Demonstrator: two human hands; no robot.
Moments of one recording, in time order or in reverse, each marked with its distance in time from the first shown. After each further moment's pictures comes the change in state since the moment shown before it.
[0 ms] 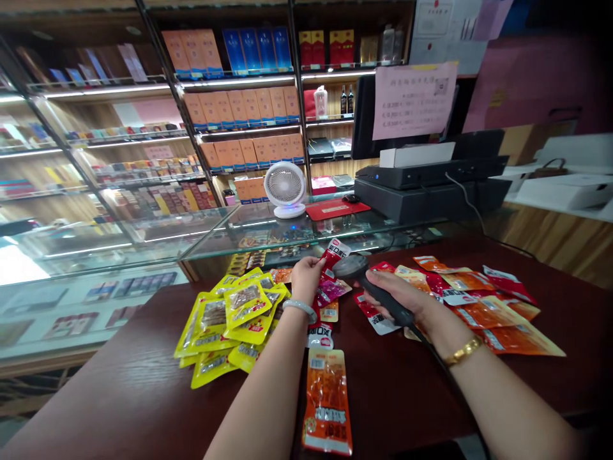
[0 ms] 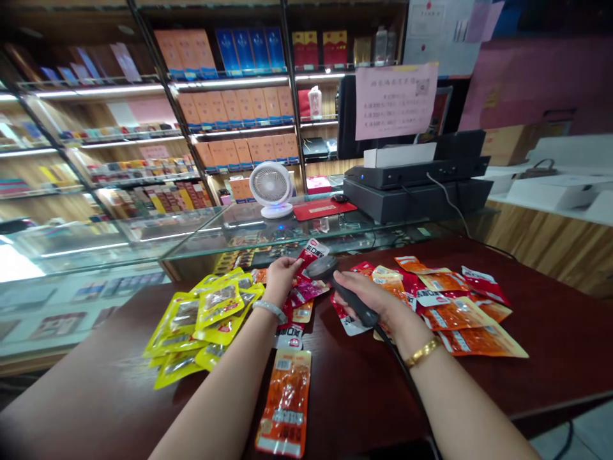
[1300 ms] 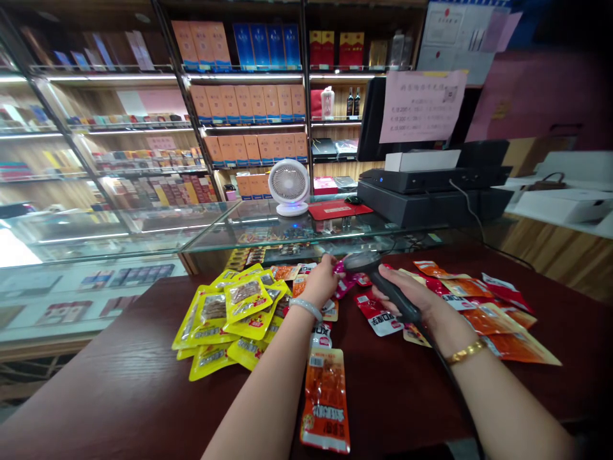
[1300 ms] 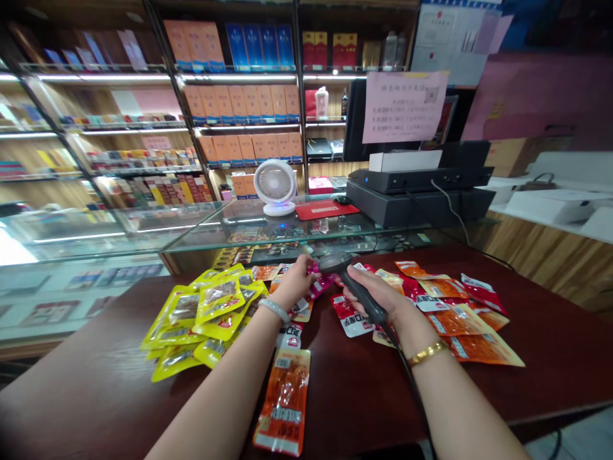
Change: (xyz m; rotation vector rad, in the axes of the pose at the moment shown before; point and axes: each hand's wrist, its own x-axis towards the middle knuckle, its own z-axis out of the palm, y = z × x) left_hand -0.016 0.016 0.012 0.383 -0.276 0.249; right_hand 0.001 0.000 -0.019 0.066 0.048 0.013
